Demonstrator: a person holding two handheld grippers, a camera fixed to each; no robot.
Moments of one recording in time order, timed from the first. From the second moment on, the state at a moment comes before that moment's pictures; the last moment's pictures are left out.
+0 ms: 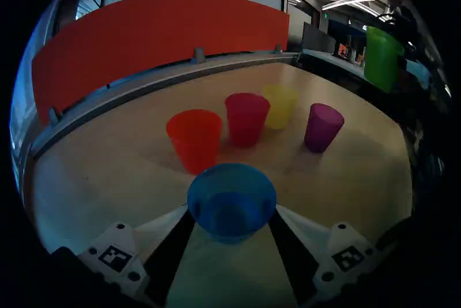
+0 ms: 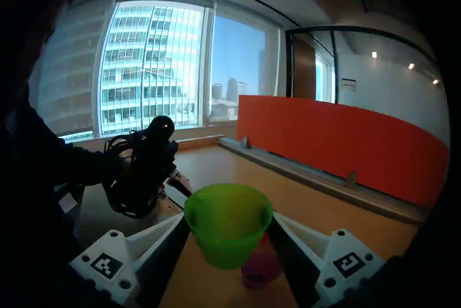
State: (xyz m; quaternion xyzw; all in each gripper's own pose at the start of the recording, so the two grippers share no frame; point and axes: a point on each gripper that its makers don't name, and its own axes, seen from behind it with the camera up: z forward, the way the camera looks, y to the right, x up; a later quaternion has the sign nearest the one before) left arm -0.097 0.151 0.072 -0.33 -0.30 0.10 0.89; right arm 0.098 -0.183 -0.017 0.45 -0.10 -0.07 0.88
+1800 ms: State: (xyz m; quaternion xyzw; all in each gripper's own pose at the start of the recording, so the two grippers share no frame) left arm 0.136 0.153 0.054 -0.35 -0.04 0.03 0.94; right arm 0.099 -0.187 -0.006 0.44 -0.10 -0.08 0.89
